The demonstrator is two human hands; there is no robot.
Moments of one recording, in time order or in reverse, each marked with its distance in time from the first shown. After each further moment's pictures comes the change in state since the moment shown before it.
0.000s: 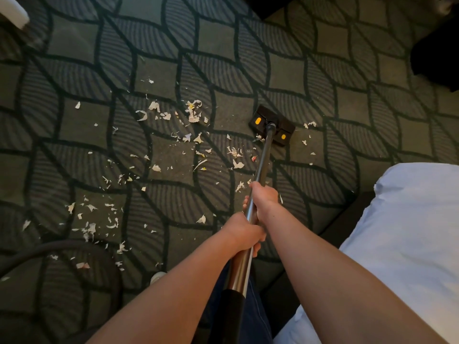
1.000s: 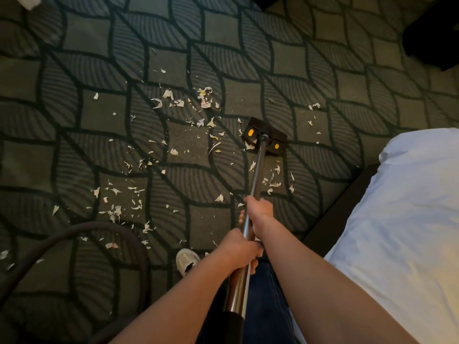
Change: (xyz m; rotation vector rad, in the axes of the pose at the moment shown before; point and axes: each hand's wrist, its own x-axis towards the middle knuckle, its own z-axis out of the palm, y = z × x) left_hand -0.080 -0.147 -0.031 -0.058 -0.049 -0.079; right_hand -0.085 0.142 0.048 0.052 -0.010 0.037
